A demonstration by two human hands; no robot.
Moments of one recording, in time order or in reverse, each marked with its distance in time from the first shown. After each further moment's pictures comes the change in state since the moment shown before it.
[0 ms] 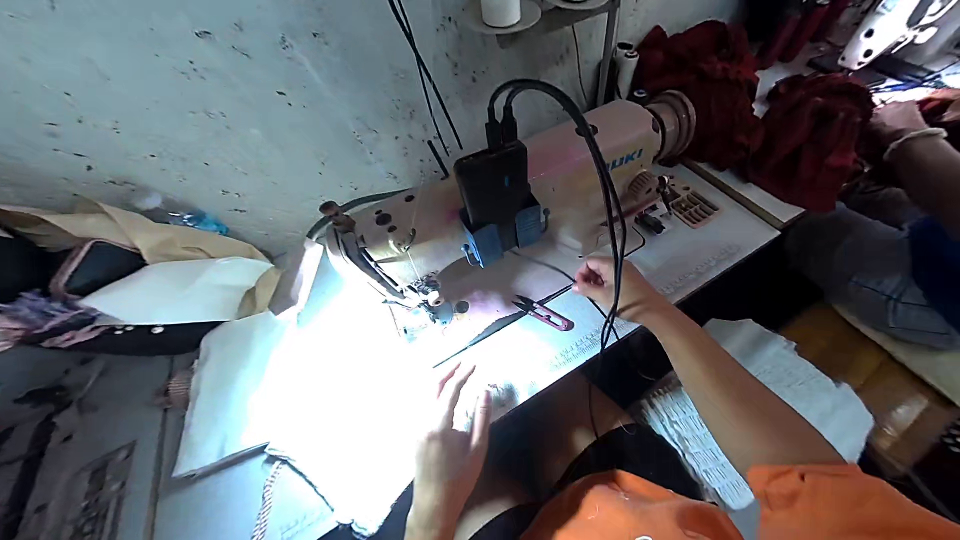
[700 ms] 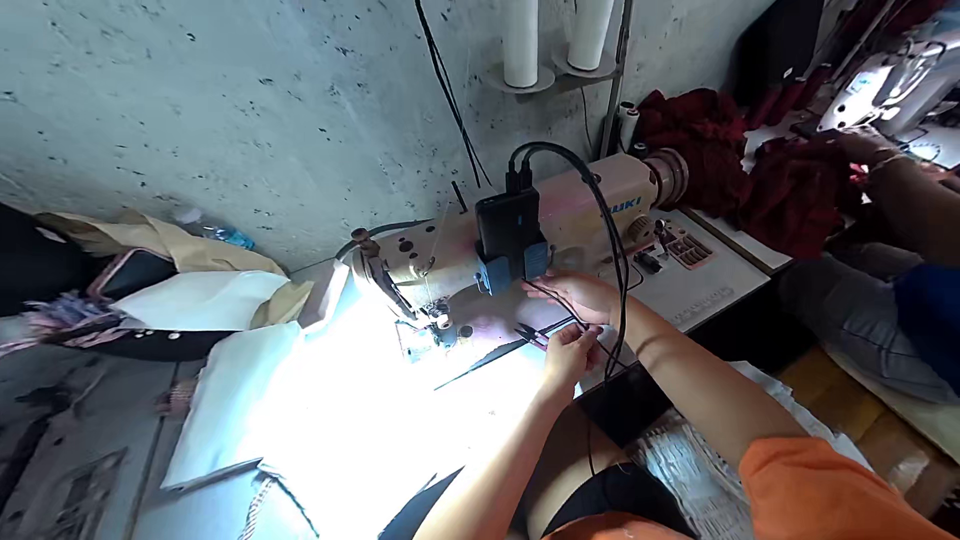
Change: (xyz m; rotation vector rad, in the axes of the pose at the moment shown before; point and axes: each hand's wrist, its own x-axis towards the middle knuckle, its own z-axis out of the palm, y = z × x) left_hand 0.115 0.078 0.136 -1.021 -0.470 -0.723; right_hand 0.063 -0.032 0.015 0.676 -0.277 0.190
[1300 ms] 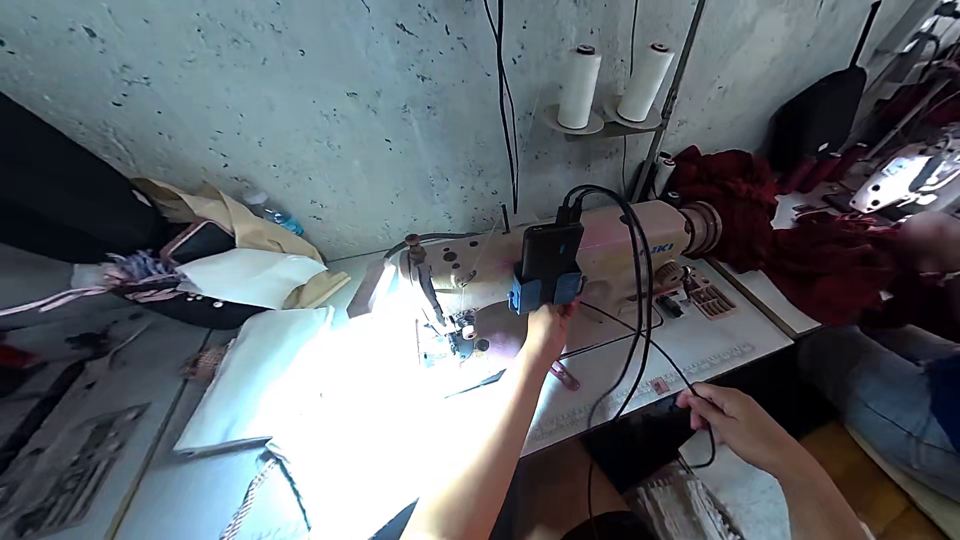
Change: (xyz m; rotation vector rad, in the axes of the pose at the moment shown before) left_hand 0.077 0.043 -0.037 -0.610 0.202 0.290; right_hand -0.179 0.041 -0.077 -0.782 0.304 0.161
